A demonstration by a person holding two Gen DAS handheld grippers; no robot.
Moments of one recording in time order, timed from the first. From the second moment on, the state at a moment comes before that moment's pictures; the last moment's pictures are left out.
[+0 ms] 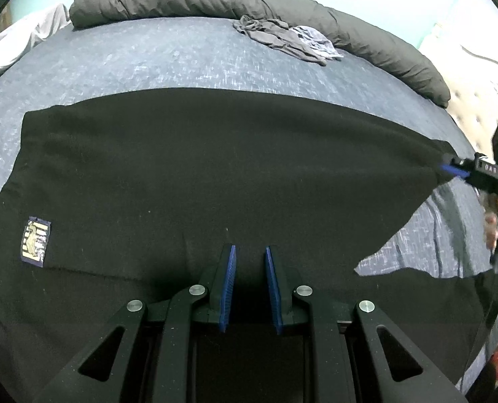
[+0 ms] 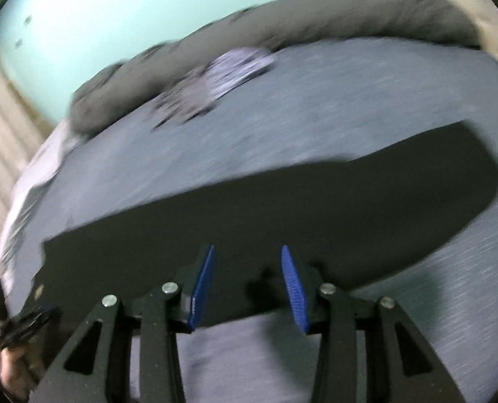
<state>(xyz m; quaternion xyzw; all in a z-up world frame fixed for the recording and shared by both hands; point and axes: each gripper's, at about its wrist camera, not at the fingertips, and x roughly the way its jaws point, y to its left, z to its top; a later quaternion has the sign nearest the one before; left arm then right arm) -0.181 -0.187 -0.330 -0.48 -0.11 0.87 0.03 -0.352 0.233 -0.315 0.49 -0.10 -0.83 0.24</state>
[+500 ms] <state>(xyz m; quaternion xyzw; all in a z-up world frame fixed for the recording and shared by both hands) -0.167 -0.199 -0.323 -0.47 -0.12 0.87 0.04 -0.300 0.175 -0.357 0.55 -0.19 -0.79 0.21</state>
